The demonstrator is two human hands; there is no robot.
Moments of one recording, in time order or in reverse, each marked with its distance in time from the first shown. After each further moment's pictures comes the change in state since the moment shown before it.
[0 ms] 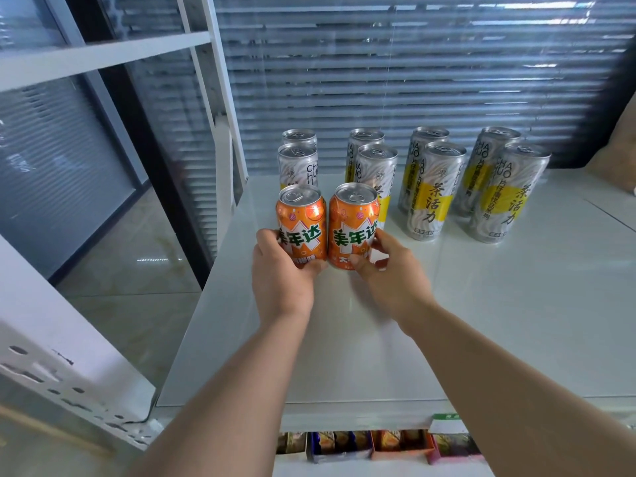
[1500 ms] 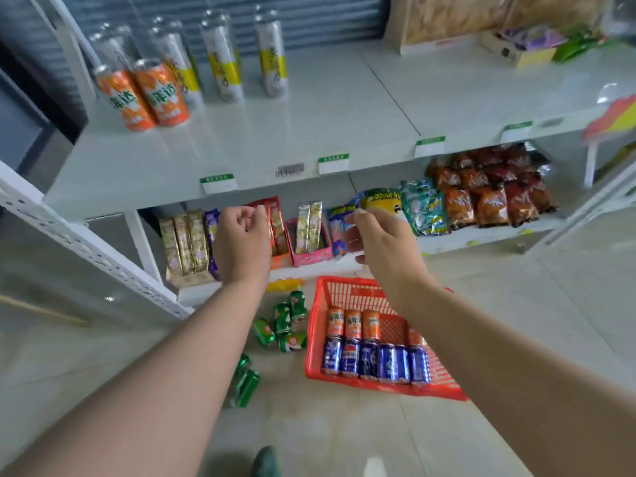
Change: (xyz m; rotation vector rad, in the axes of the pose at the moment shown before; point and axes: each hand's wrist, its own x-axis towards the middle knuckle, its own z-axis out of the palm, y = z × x) left_hand -0.383 0.147 -0.019 -0.045 -0.139 -0.161; right_hand -0.333 0.148 -0.286 0.461 0.042 0.251
